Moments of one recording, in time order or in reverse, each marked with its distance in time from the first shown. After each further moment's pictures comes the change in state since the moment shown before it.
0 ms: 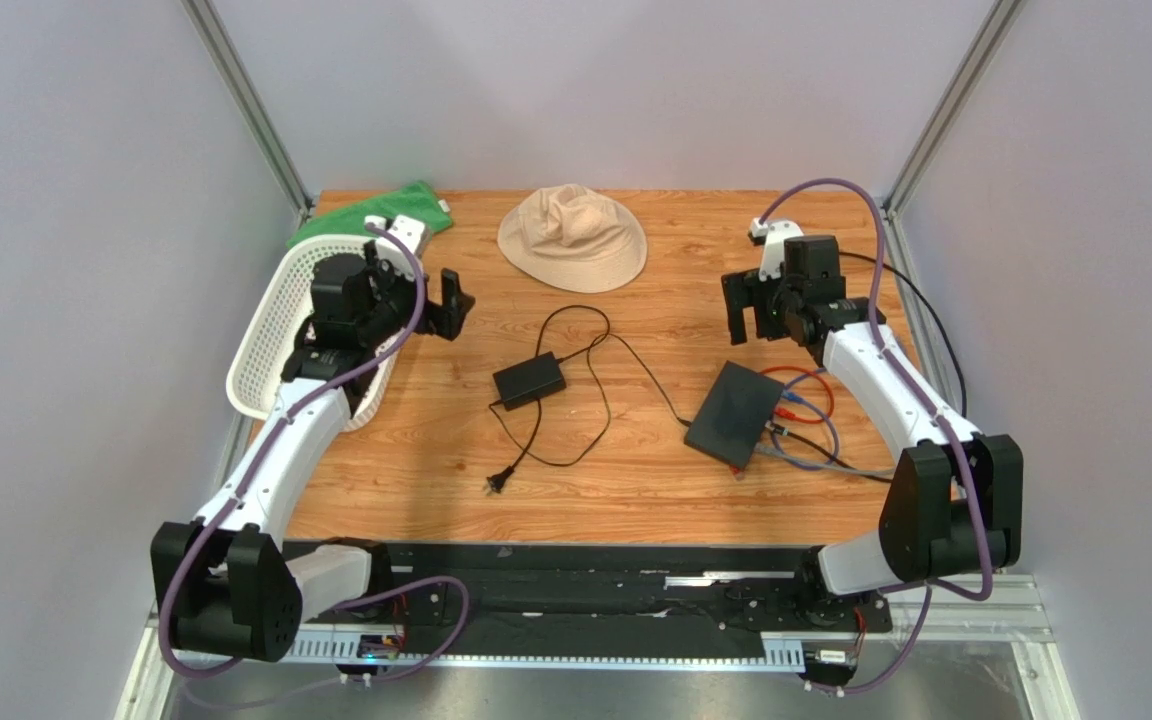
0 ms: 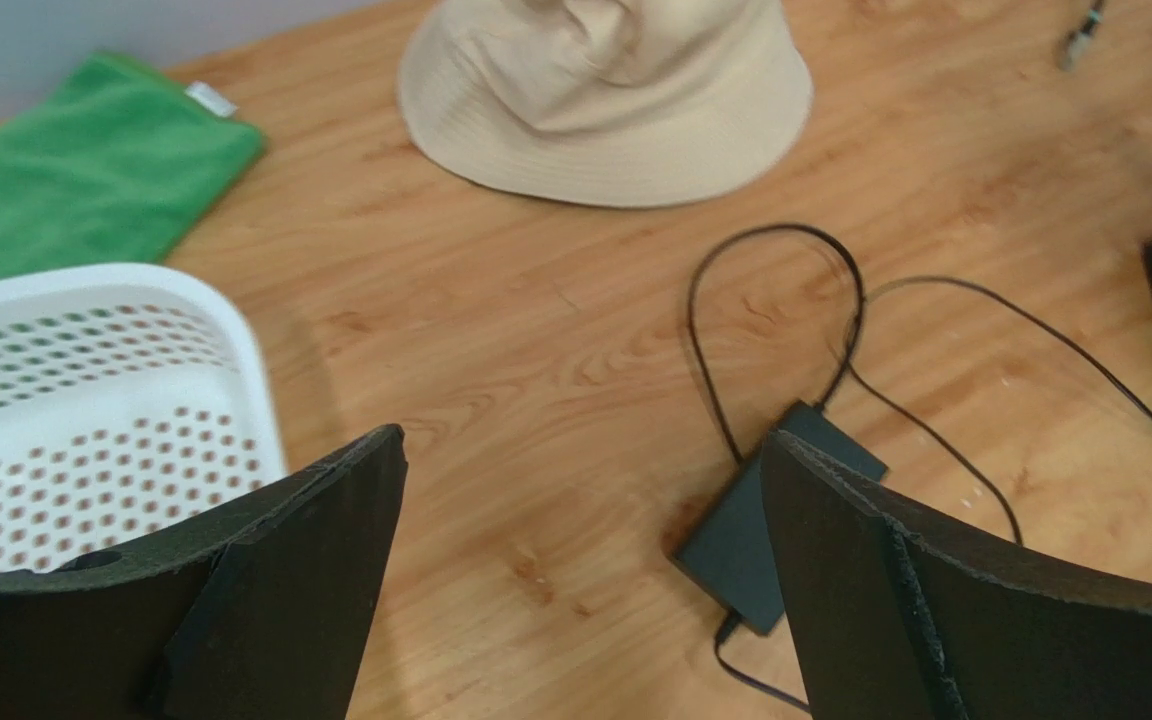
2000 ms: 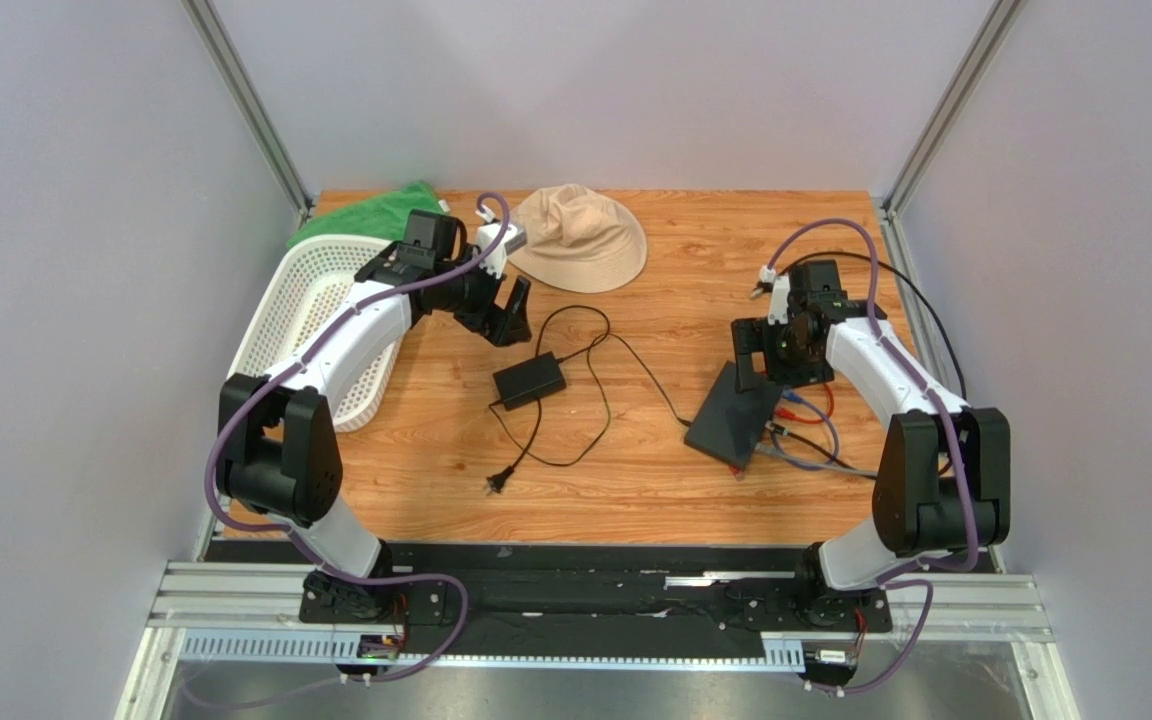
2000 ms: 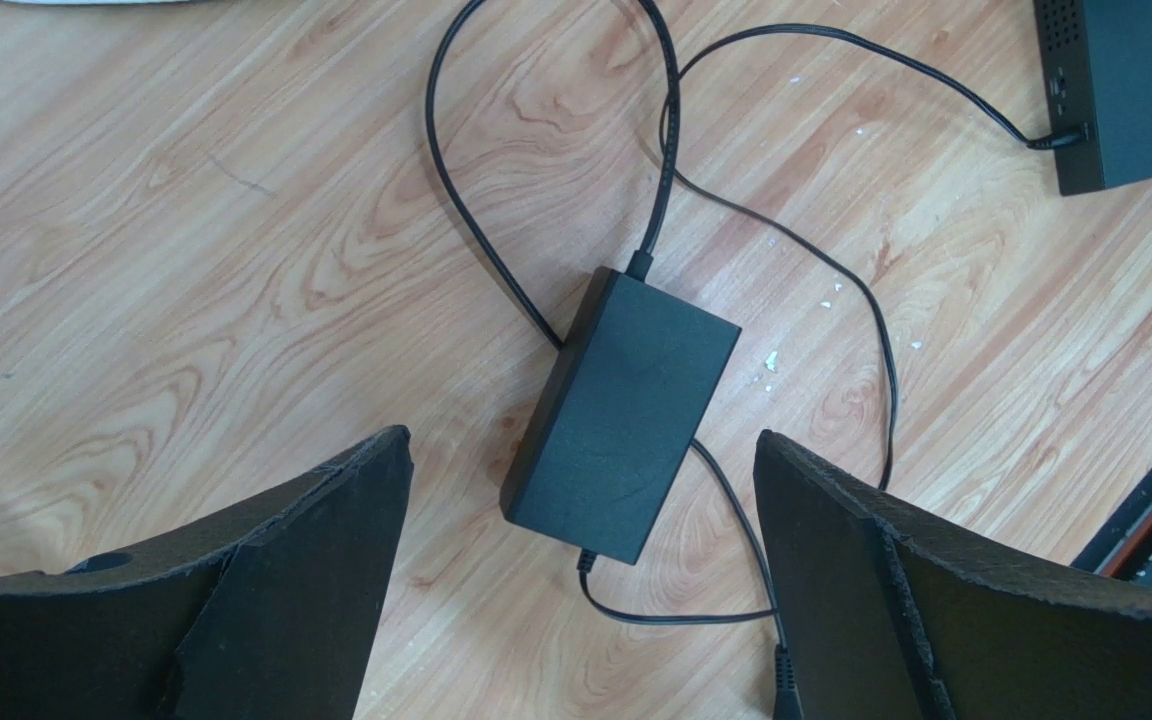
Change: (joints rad) left arm -0.165 0.473 0.416 -0.520 0.187 0.176; right arm -0.073 0.082 -0.036 -0.298 -0.109 0.048
